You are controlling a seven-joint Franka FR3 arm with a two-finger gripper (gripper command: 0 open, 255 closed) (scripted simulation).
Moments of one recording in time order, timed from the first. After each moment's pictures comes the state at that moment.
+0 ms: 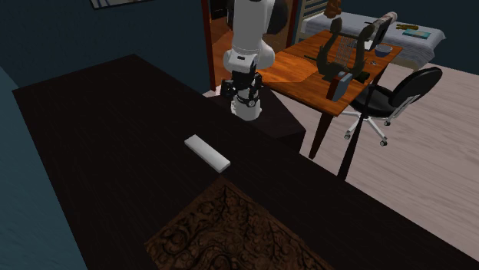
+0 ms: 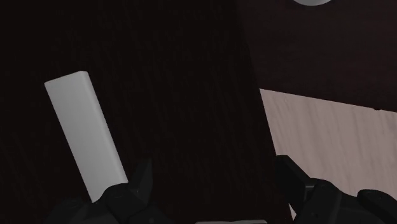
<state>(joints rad) -0.10 -0.65 -0.26 -2.53 -0.26 1.84 -0.41</state>
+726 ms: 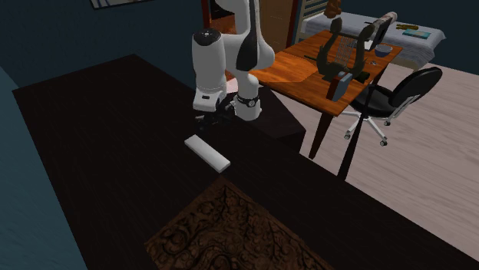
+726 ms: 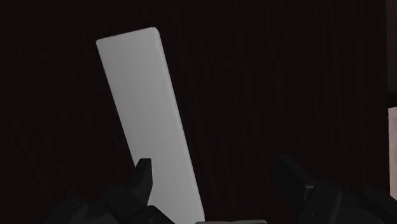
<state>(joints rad) -0.08 -0.29 -0.54 -2.42 -0.20 2.15 -0.73</state>
